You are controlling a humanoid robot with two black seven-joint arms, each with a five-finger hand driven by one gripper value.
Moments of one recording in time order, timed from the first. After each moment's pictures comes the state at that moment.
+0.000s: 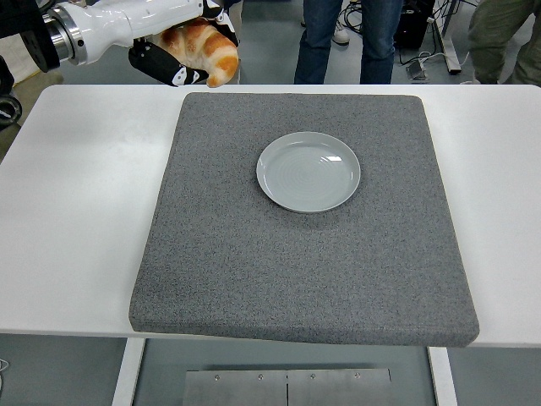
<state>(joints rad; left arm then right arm) -1.39 0.78 -0.29 -1.46 1.37 -0.11 -0.06 -0.13 0.00 0.01 0.13 -0.10 0.02 0.41</state>
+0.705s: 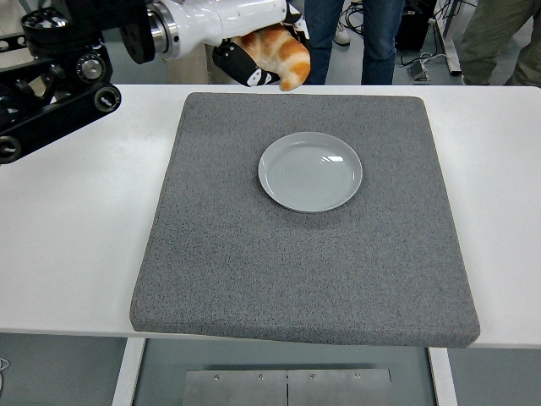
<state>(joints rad) -1.47 0.48 -0.20 -1.26 1.39 -0.10 -0.03 -0.13 0.00 0.01 0.13 -0.10 0.02 0.41</state>
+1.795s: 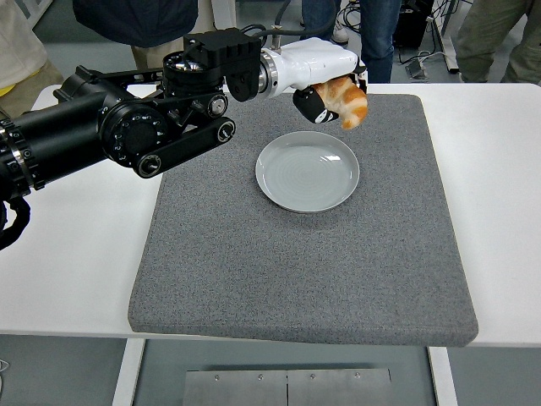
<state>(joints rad) -1.47 0.09 -0.04 -0.89 1.38 -0.01 -0.06 -0.13 0.00 0.01 0.13 -0.10 0.02 0.41</state>
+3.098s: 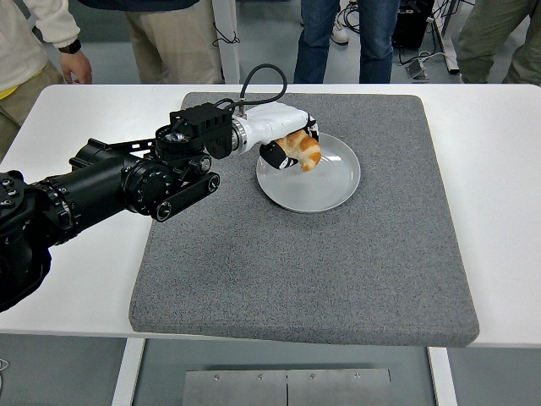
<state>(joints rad) -1.26 0.00 0.06 -0.60 1.33 0.10 -0.18 -0.13 0.00 0.01 0.13 -0.10 0.02 0.41</state>
